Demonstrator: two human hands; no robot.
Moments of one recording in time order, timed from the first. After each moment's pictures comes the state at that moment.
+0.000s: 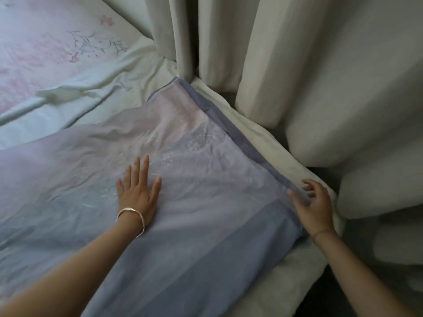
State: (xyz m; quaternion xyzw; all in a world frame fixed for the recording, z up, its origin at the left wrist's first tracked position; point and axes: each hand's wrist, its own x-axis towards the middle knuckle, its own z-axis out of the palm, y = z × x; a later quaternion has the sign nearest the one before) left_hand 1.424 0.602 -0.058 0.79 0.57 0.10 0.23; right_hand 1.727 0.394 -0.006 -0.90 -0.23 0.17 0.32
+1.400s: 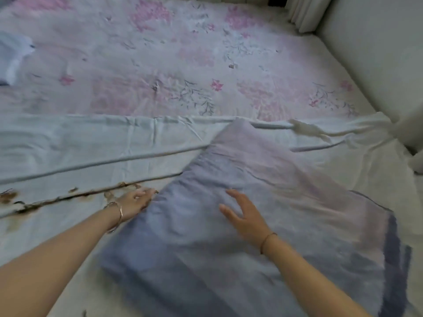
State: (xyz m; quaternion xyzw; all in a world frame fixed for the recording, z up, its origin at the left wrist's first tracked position) left_hand 0.891 0.583 0.002 0.39 0.78 0.14 0.48; right_hand 1.184 0.603 0.011 -0.55 -0.70 0.44 0.15
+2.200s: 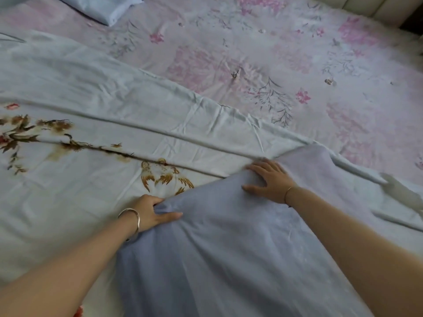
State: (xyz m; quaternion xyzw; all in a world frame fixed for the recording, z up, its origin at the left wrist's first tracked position) left_hand 0.878 0.534 -0.083 0.29 0.80 0.29 0.44; right_hand 1.095 0.792 -0.039 -0.31 -0.92 0.15 -0.17
